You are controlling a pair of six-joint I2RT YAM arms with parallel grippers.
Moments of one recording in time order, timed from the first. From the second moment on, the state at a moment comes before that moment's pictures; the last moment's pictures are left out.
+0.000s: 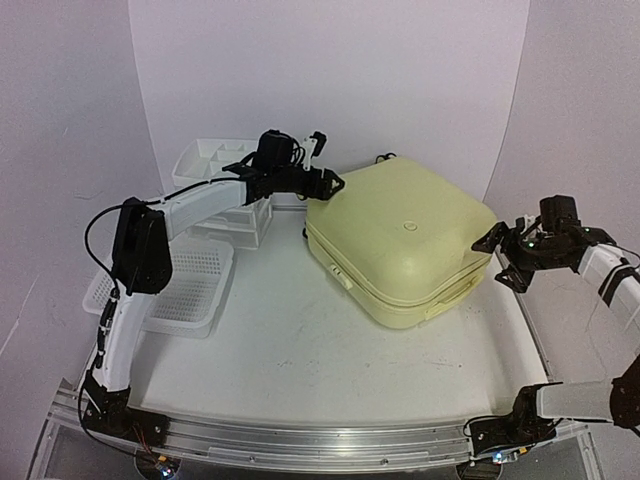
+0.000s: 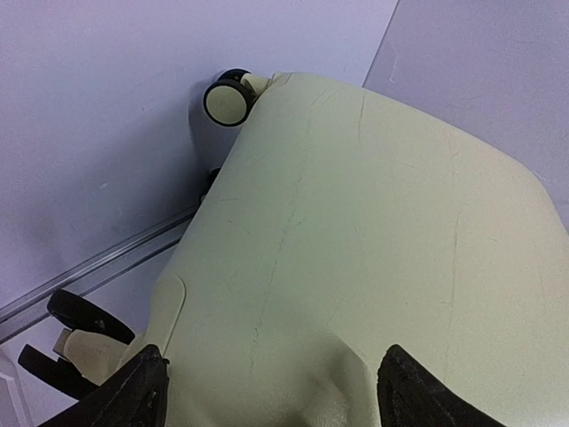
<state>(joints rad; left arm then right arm) -0.63 2.35 2.24 -0.26 0.29 -0.16 -0.04 1.09 0.93 -0.69 -0.45 0.65</state>
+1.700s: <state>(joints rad) -0.78 1.46 1.32 -0.47 0.41 -0.19 0.14 1.36 0.82 -0.56 -0.11 1.11</state>
